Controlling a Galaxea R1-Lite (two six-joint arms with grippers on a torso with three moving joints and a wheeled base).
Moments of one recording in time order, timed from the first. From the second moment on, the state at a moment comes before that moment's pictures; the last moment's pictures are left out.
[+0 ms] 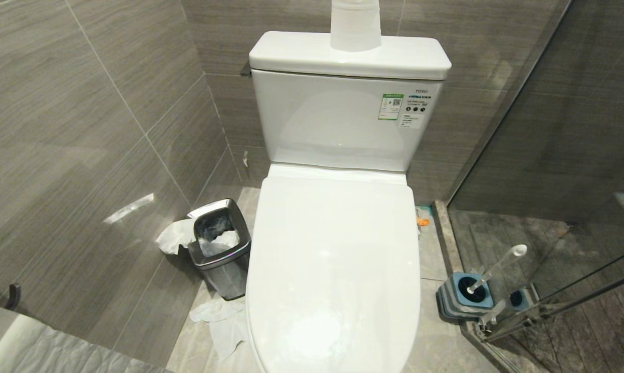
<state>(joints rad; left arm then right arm) 0.00 0.00 0.00 0.00 -0.03 0.02 0.00 0.00 0.00 0.01 0.01 -0.01</state>
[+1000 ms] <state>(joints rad) 0.00 0.00 0.00 0.00 -0.03 0.02 0.00 0.00 0.00 0.01 0.01 -0.01</state>
